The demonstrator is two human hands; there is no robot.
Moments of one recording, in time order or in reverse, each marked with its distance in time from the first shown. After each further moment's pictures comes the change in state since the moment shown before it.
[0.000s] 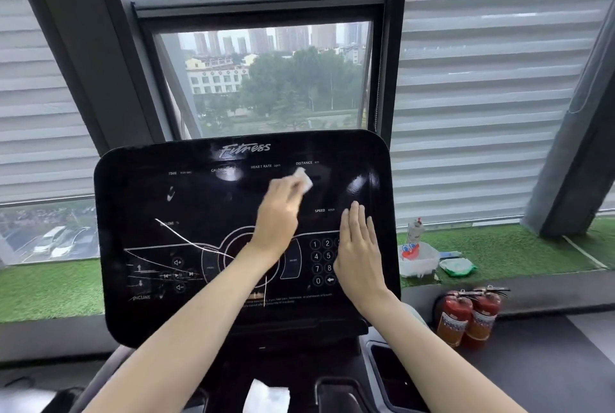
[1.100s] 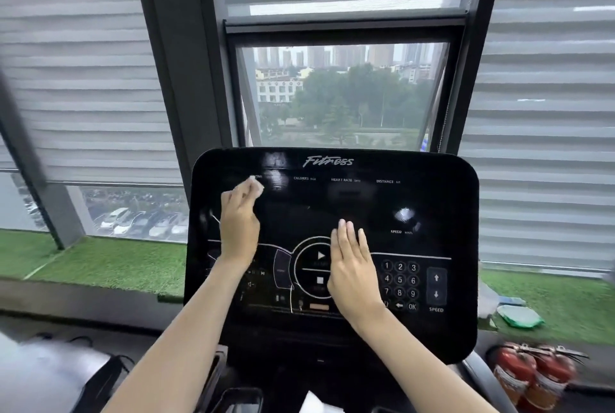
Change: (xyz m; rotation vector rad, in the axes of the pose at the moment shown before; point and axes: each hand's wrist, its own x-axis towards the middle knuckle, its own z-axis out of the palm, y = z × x) left_hand -0.054 -0.133 -0.091 0.166 0.145 -0.426; right_hand 0.014 -0.110 0.007 0.041 -0.043 -0.285
